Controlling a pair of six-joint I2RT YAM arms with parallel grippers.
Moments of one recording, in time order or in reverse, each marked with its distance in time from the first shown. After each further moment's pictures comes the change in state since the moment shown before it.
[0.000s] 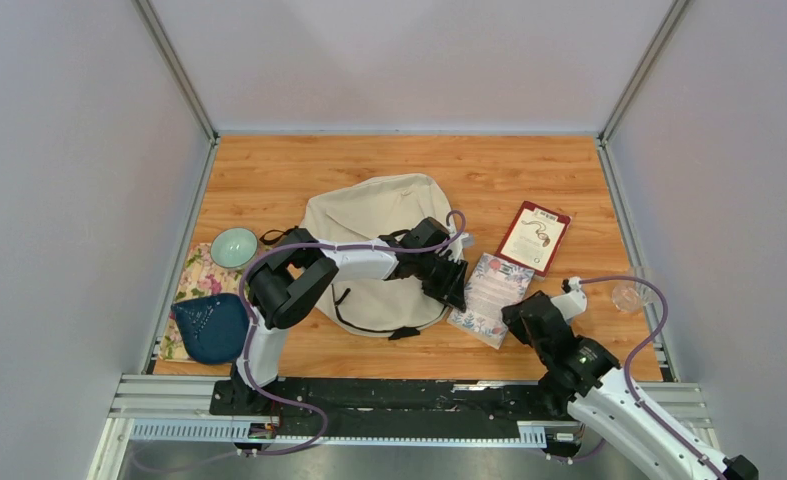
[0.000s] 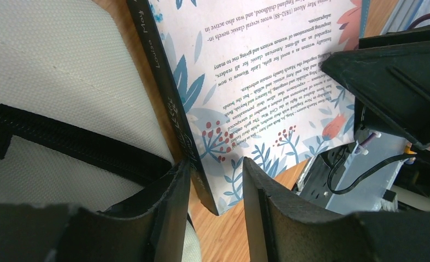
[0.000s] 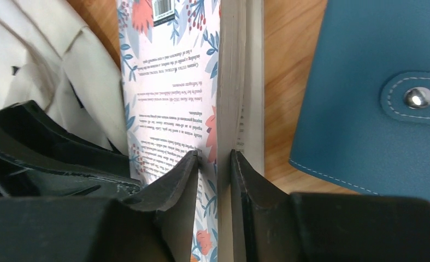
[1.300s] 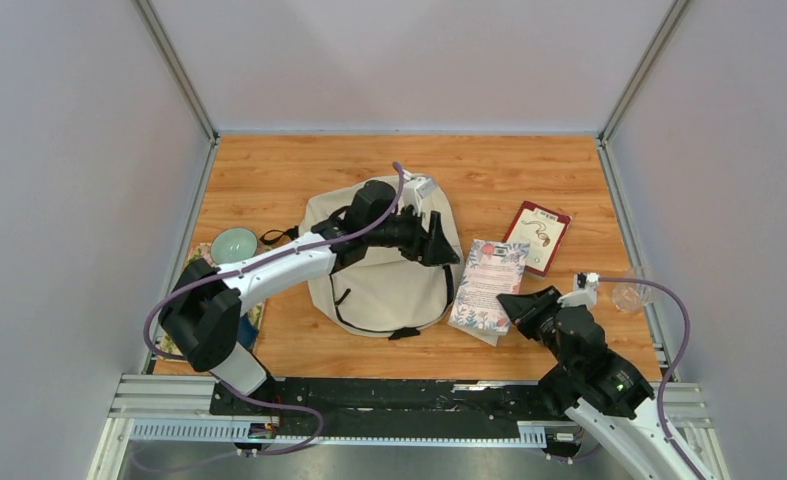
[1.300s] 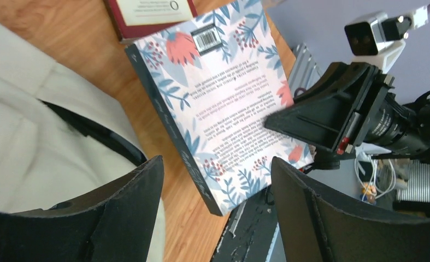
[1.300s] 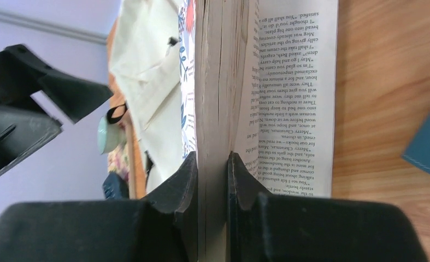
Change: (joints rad) left arm 0.101 -0.439 -0.137 0.119 -0.026 -0.047; right arm 0.009 -0.334 0.122 -0.086 -0.121 -0.082
